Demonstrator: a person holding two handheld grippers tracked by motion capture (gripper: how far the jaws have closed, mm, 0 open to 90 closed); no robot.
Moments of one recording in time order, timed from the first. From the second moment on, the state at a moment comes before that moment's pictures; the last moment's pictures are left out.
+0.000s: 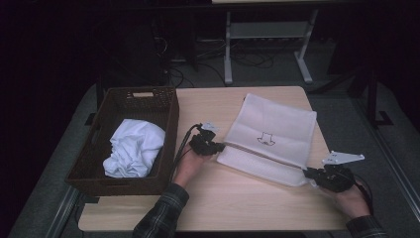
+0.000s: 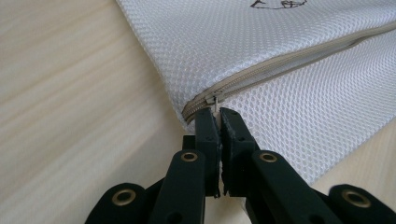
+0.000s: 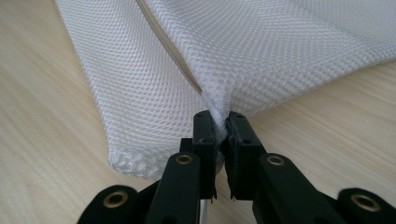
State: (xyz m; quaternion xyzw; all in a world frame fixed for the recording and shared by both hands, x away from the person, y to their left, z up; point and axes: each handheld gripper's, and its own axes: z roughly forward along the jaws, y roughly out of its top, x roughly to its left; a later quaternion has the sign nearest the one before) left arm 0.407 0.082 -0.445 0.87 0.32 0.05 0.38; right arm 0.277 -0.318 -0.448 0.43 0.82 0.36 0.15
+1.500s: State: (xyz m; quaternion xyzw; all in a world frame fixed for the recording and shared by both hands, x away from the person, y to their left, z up) left arm 0.469 0.024 -0.459 0.86 0.30 0.02 0.41; right arm 0.296 -0.355 -0.462 0.49 0.77 0.36 0.17
